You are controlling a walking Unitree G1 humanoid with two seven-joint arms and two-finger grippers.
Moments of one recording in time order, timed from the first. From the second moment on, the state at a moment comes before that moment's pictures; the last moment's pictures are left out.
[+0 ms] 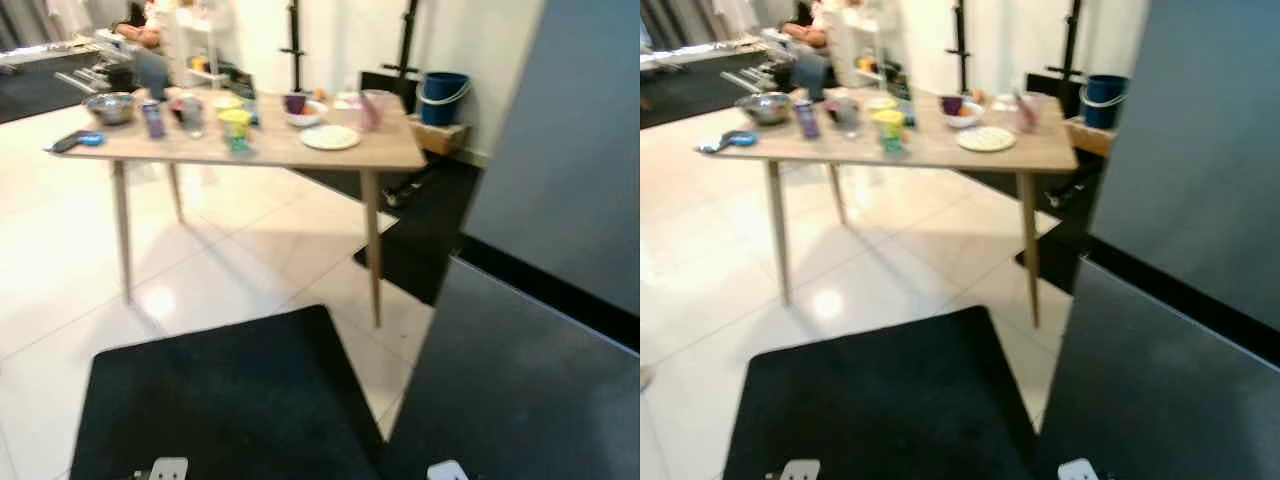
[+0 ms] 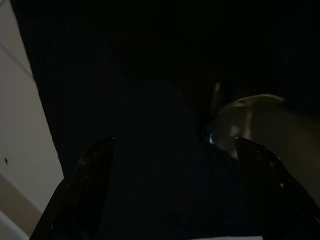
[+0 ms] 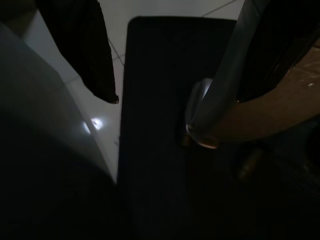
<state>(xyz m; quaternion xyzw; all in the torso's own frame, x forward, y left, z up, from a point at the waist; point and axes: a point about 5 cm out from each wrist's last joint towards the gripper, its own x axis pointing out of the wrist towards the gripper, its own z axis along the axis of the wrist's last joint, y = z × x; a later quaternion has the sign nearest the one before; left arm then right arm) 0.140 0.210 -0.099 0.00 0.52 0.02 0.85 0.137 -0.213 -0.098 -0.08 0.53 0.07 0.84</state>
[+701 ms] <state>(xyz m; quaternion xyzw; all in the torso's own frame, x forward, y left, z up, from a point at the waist) 0.143 0.209 -0.098 -0.01 0.52 0.02 0.86 0.118 -0.220 -0.103 -0.09 0.55 0.06 0.83</state>
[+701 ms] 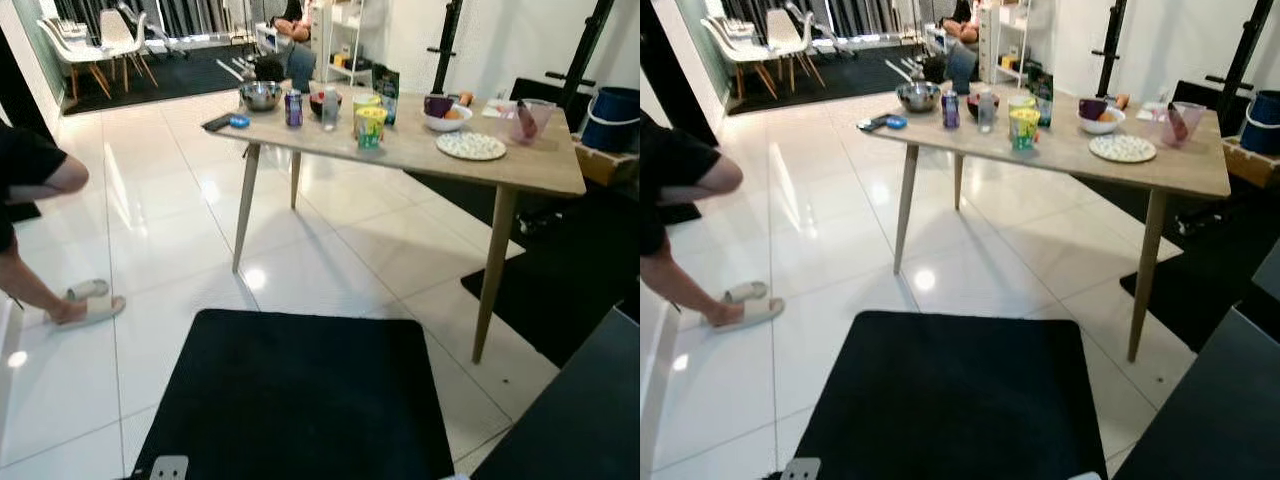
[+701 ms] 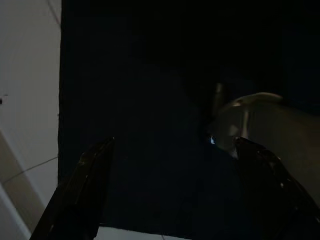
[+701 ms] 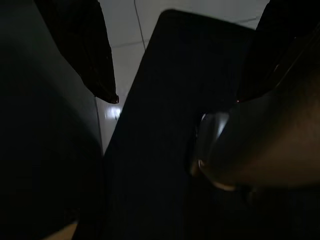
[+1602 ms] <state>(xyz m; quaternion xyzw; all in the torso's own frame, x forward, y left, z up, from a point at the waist) 0.155 0.204 -0.094 0.01 0.50 0.00 0.87 0.128 -0.213 -0.101 -0.09 0.54 0.07 0.83</state>
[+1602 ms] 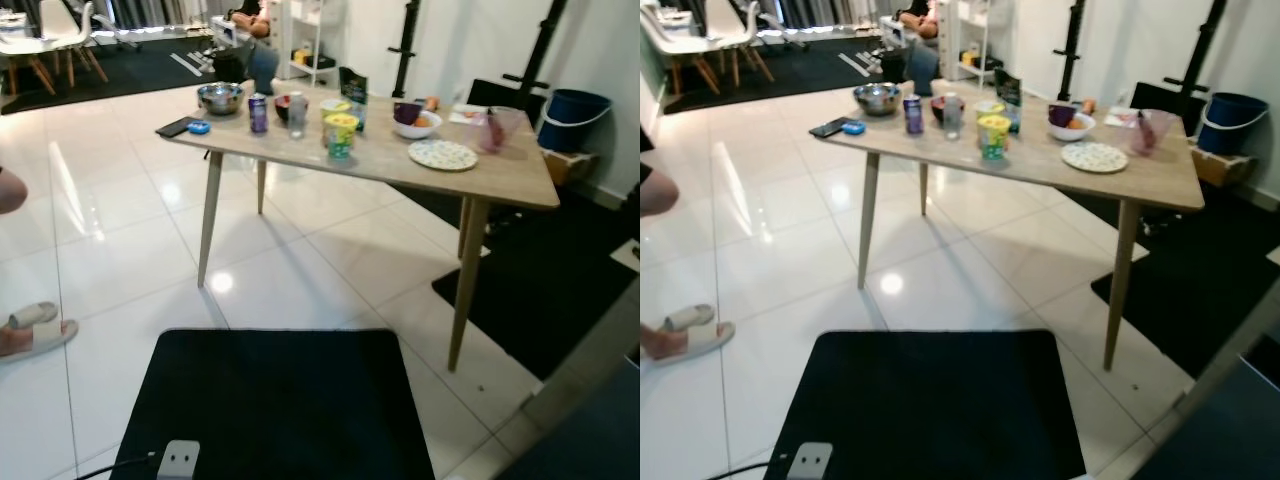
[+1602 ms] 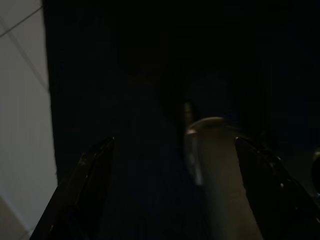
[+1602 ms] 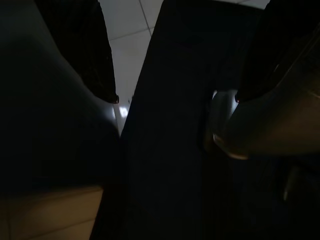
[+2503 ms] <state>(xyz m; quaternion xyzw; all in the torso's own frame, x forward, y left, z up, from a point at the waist) 0.147 0.201 -0.097 0.00 0.51 -0.01 0.86 0.136 -0.208 -0.100 -0.08 0.53 0.07 0.84</state>
